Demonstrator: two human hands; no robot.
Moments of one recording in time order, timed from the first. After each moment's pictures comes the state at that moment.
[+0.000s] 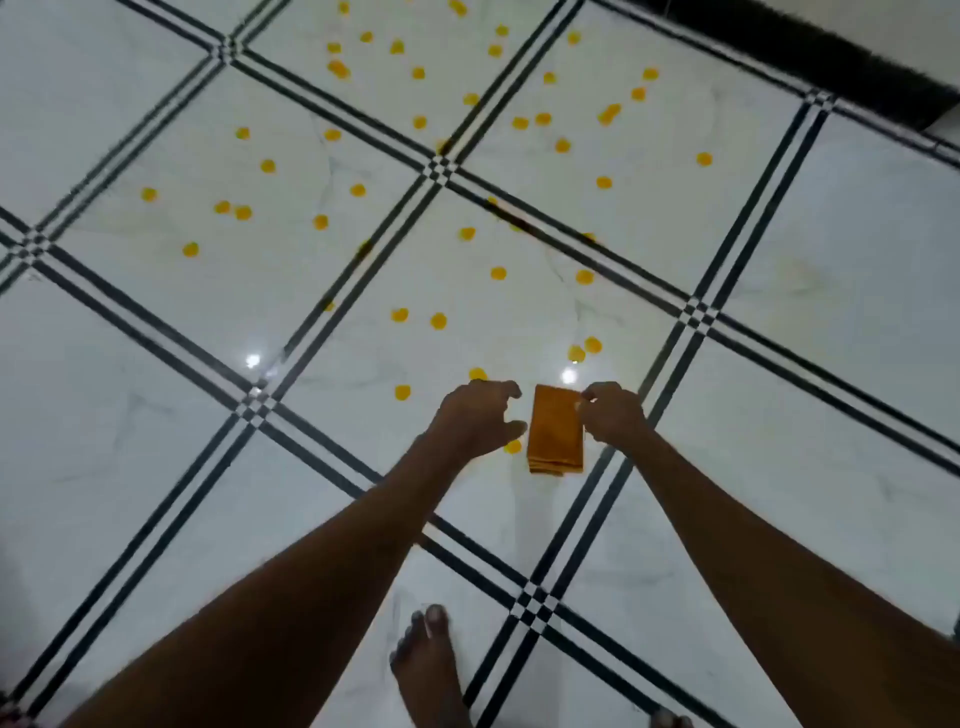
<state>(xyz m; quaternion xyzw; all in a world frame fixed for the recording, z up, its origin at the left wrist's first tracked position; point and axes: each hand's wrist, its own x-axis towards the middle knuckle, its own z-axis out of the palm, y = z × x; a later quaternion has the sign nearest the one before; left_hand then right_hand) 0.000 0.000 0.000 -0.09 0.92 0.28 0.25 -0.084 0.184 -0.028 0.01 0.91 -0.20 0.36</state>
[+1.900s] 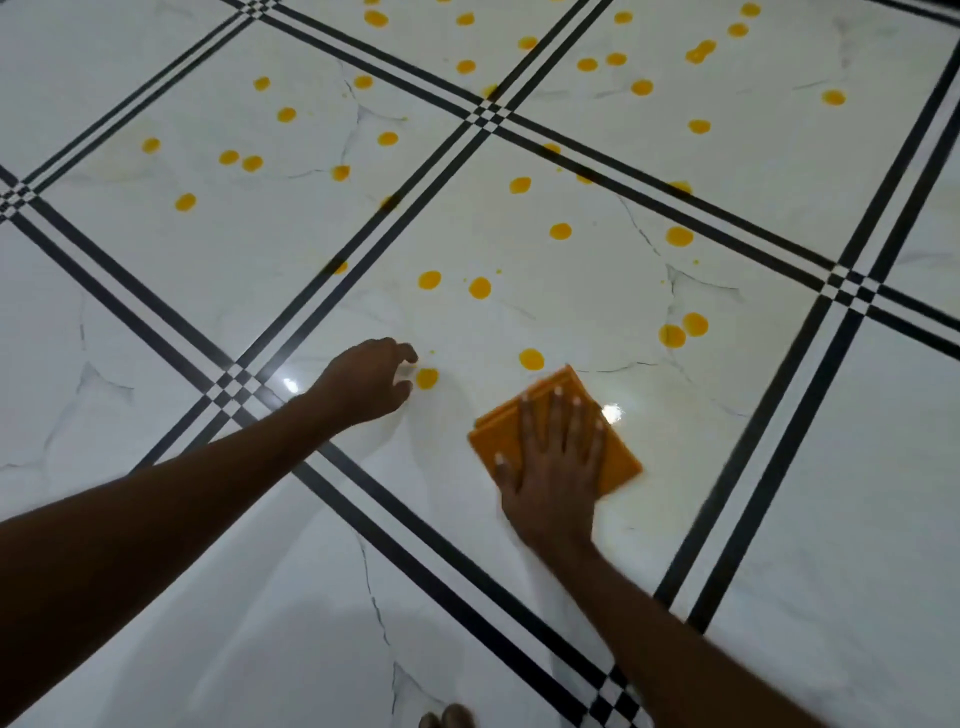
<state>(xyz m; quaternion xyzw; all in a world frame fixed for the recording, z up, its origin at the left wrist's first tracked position) 0.051 -0.178 -0.160 -0.14 0.97 0.14 0.17 0.051 0.088 -0.243 -0.24 0.96 -0.10 0.06</state>
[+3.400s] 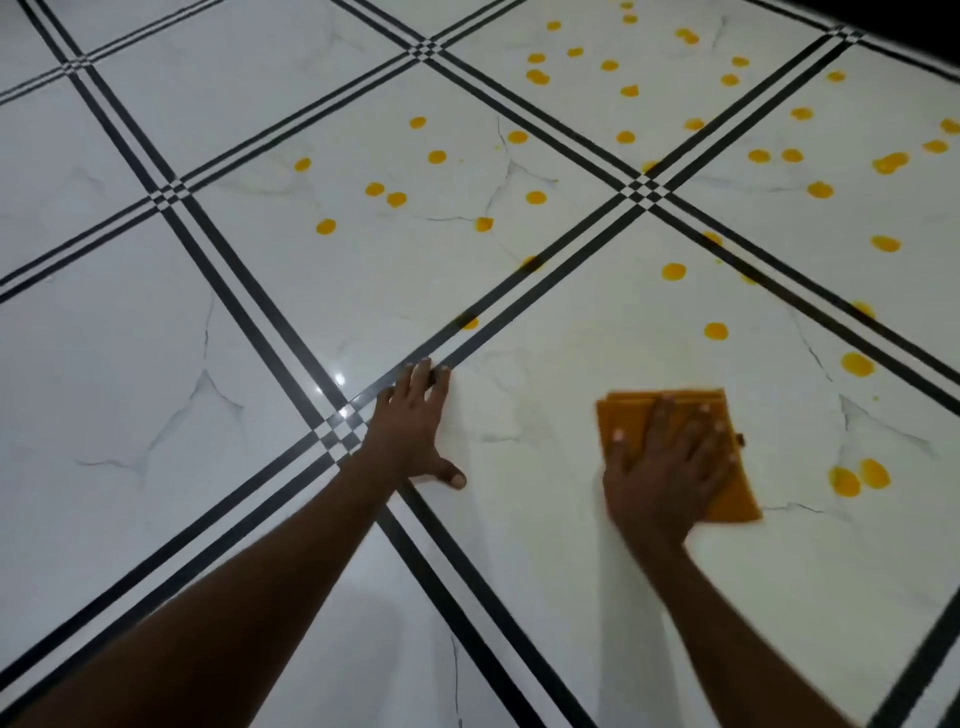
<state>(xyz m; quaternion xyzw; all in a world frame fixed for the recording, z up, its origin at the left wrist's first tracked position) 0.079 -0.282 -0.196 -0.24 0.94 0.09 0.21 -0.041 -0.026 -0.244 -0.10 0.99 -0.11 -0.02</state>
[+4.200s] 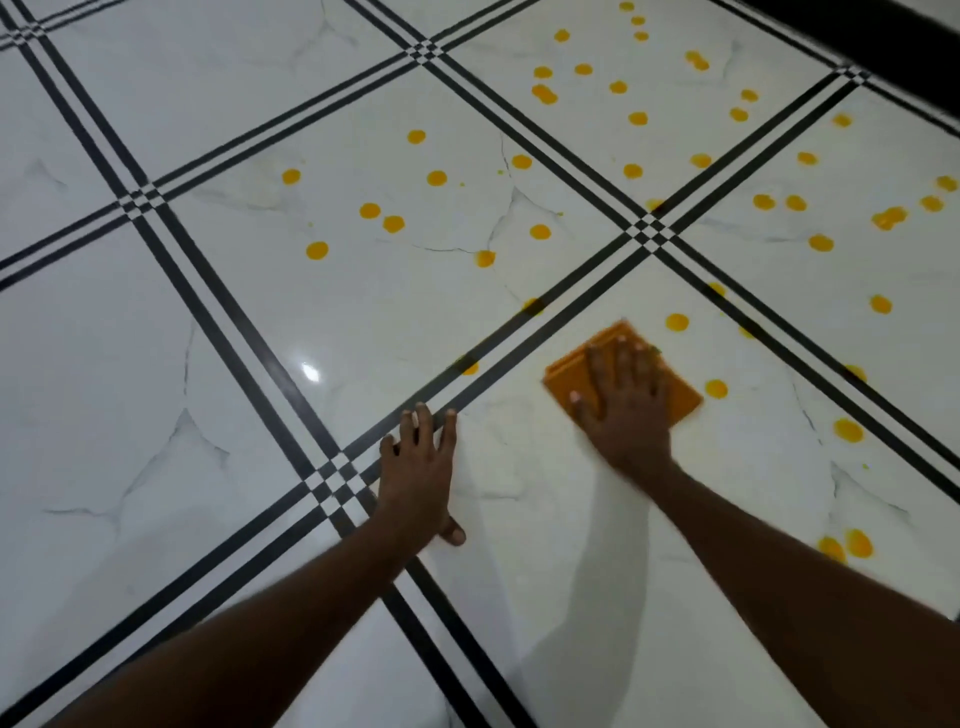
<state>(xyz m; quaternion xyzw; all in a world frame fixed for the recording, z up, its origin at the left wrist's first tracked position) 0.058 -0.273 -0.189 -0.27 0.92 0.05 0.27 -0.170 -0.104 -0.251 -0.35 0.94 -0.04 0.03</state>
